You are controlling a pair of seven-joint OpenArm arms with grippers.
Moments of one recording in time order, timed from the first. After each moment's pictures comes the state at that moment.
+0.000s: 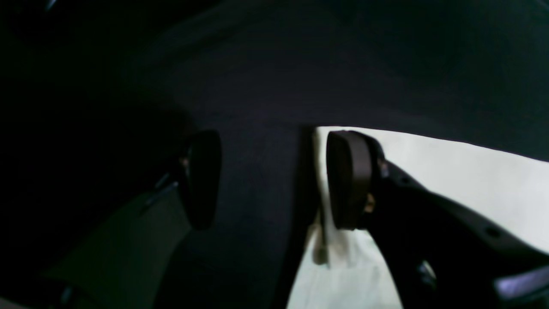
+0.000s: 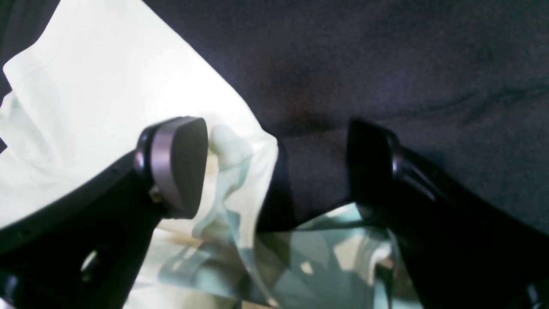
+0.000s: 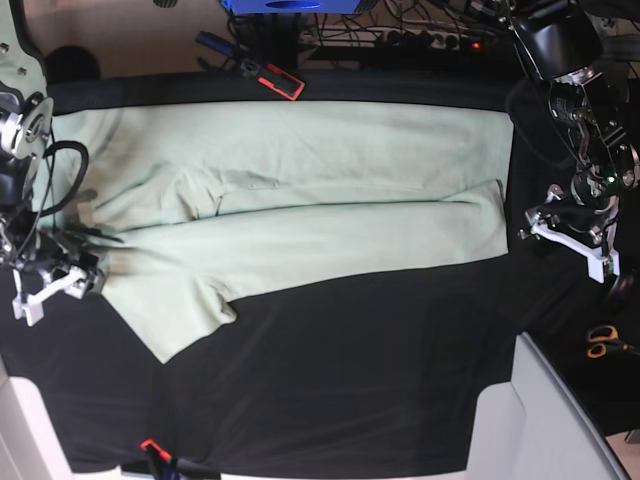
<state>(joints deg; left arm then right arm) 1.6 -13.0 -31.9 81.4 -12.8 -15.7 40.1 27.2 19.6 25.2 22.6 6.8 30.0 -23.8</state>
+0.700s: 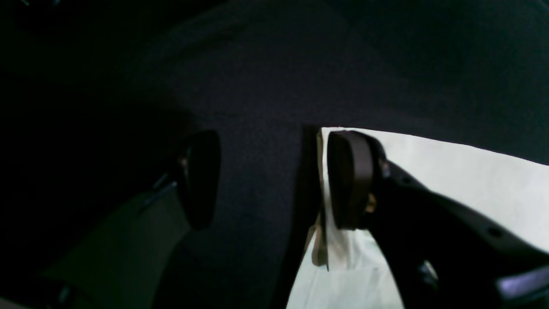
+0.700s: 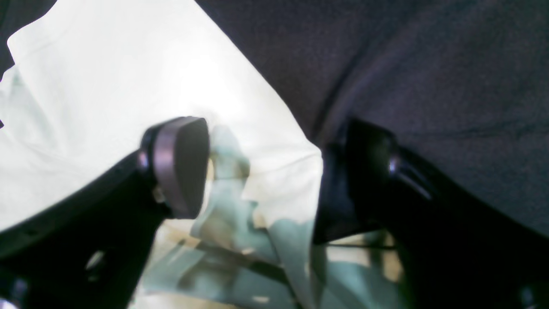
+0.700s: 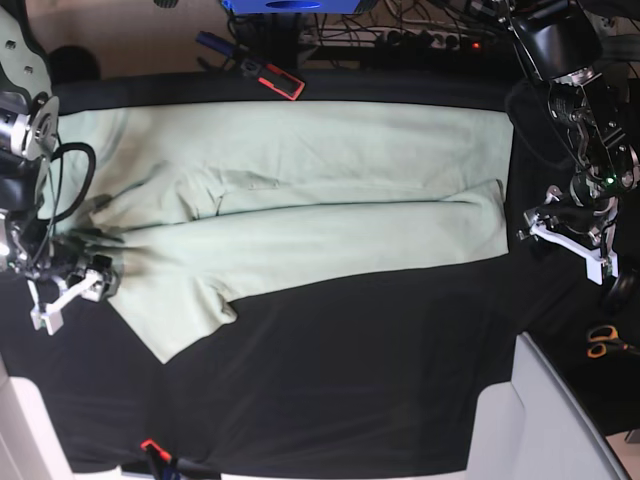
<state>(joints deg) 1.5 -13.0 -31.5 81.4 -12.9 -15.8 40.1 28.0 18.1 18.4 23.0 7.1 29.5 -24.7</state>
